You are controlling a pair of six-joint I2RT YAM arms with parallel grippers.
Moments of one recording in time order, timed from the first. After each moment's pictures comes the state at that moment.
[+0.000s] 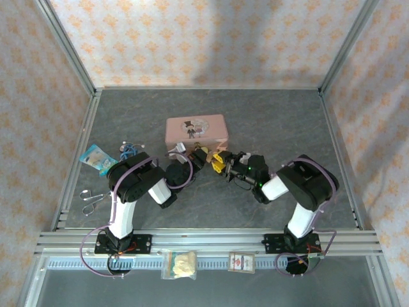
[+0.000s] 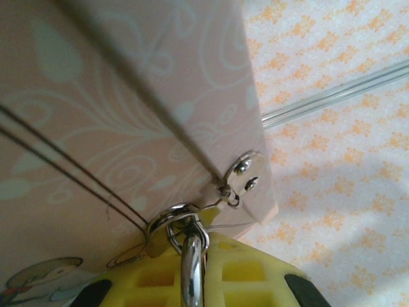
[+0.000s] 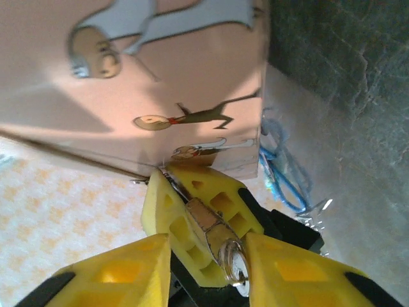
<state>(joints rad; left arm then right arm) -0.71 1.99 0.48 1.53 -0.17 -1.19 0.58 1.71 0.38 1.18 -0.42 1.93</state>
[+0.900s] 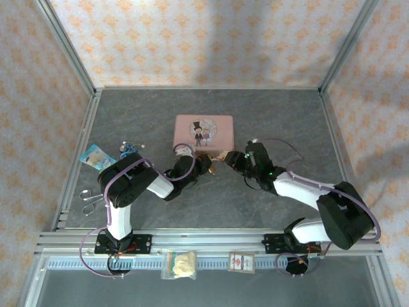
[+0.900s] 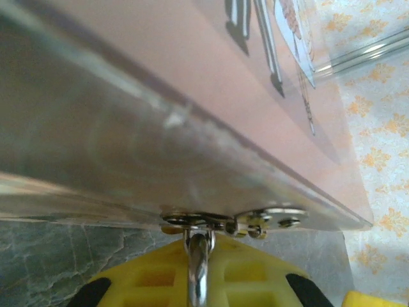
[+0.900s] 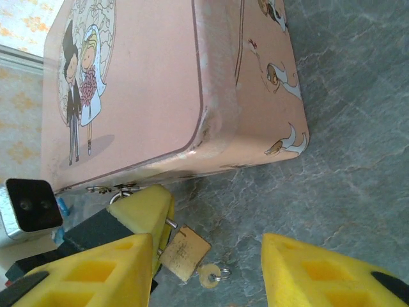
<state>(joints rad) -0.71 1.90 0.60 0.92 -0.10 -1.10 0.56 1.33 0.57 0.13 -0.11 0.98</state>
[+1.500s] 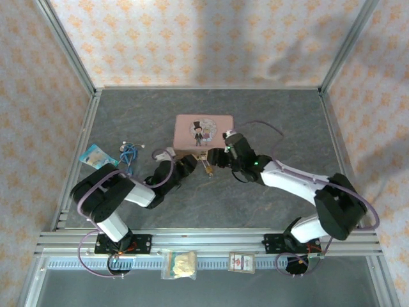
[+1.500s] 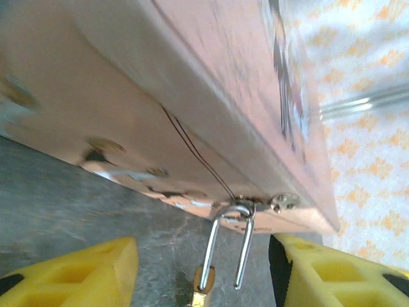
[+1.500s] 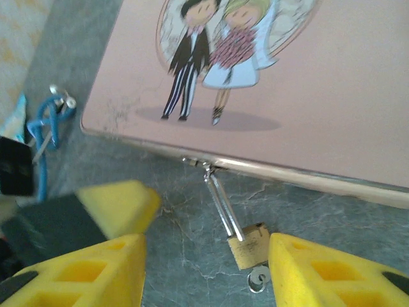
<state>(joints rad) -0.59 1.61 0.33 0.92 -0.10 -1.18 0.74 1.46 0.86 -0.10 -0.03 0.64</state>
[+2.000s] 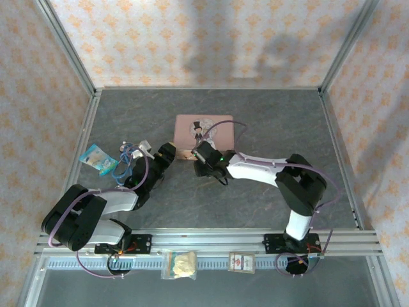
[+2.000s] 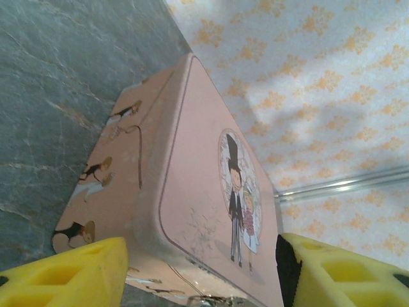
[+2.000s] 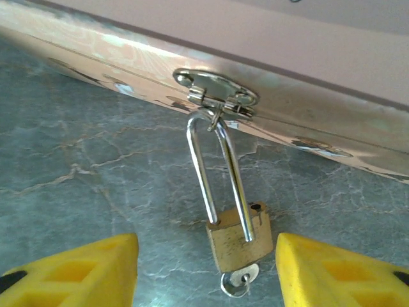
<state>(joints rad) -0.42 1.34 0.27 0.83 -0.13 -1.17 0.91 1.80 1.16 -0.42 0.23 0.56</state>
